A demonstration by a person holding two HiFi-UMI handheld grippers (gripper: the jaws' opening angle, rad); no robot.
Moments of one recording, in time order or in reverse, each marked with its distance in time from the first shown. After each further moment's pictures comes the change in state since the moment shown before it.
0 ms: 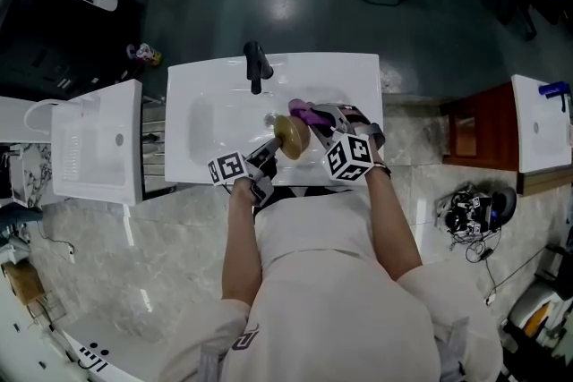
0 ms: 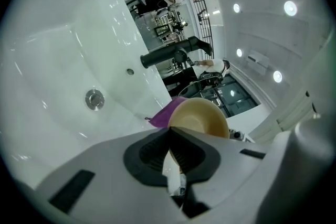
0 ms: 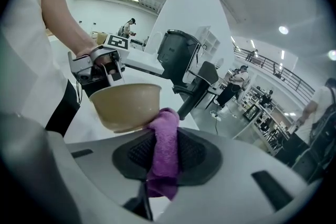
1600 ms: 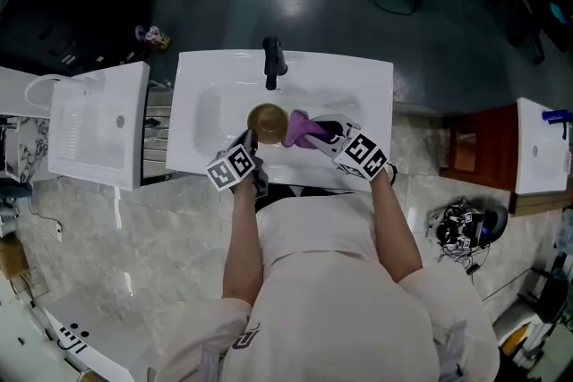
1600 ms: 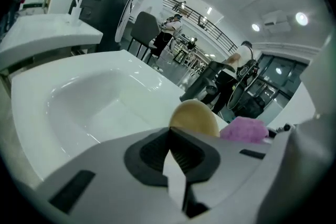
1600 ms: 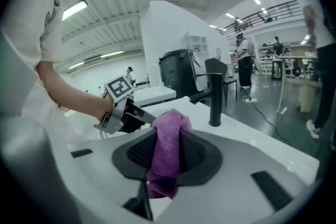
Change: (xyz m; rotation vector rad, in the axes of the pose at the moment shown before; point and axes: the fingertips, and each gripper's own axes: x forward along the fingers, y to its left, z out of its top) left arm -0.068 0.053 0.056 0.246 -0.300 0.603; right arm -0.002 0.032 0.030 0.498 -0.290 0.369
